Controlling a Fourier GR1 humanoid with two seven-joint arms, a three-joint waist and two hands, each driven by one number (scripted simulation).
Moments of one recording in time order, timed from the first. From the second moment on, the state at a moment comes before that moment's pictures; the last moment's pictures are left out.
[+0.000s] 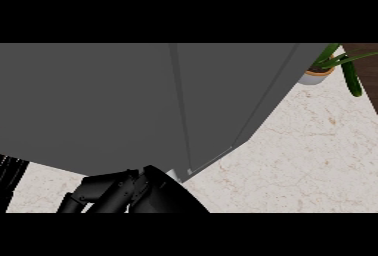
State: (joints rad) left arm 0.31 0.97 -0.33 -1.80 0.94 -0.06 -0.73; right arm -0.74 -0.01 0.76 -1.96 -0.29 -0.52 0.54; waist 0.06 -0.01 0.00
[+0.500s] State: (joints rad) left arm 0.39 1.00 -0.25 -1.89 0.96 -0.07 -0.71; right arm -0.96 0.00 0.69 -1.66 -0.61 -0.41 0.43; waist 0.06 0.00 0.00
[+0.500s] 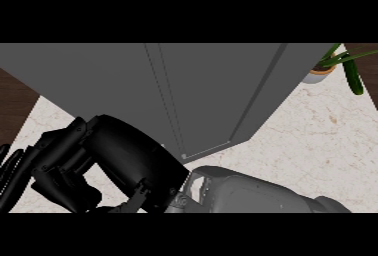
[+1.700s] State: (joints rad) left arm 0.52 0.94 -0.12 -1.99 0.92 -0.08 -0.62; right arm -0.96 -0.05 0.44 -1.22 -0.56 -0.02 0.17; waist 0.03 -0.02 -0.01
